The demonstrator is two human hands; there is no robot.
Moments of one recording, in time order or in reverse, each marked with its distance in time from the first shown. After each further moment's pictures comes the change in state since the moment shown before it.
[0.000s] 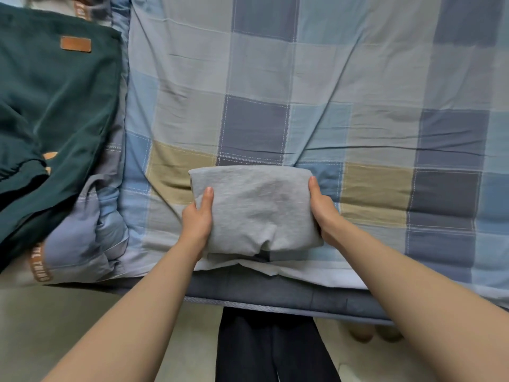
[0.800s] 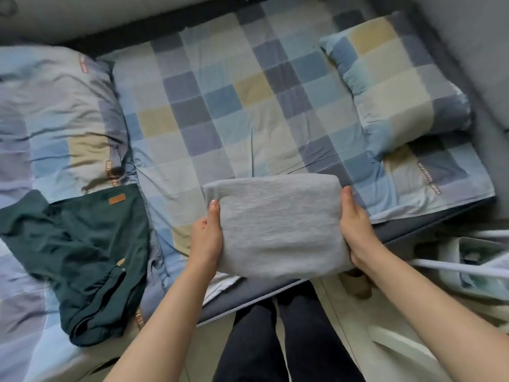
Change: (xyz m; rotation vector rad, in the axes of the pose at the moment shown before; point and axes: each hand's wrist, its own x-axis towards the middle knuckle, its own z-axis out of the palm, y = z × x) left_hand -0.277 0.209 -0.102 0.118 -0.348 0.375; right_hand -0.393 -0.023 -0.112 0.518 0.387 -0.355
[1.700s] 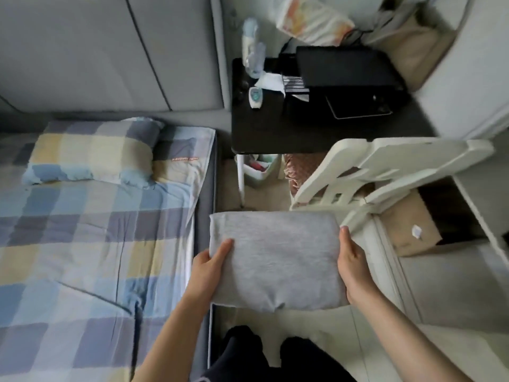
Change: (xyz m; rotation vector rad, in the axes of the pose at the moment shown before) left_hand -0.301 -0.048 0.101 0.687 -1.150 0.201; right_hand -0.393 0.248 -0.154 0.814 1.076 0.197
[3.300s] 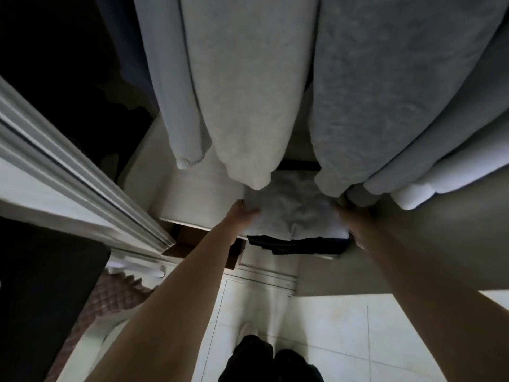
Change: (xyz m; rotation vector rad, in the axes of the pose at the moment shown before) left_hand 0.019 -0.041 0.941 1.102 -1.237 0.171; right_hand 0.261 0.075 -0.644 0.421 1.044 0.398
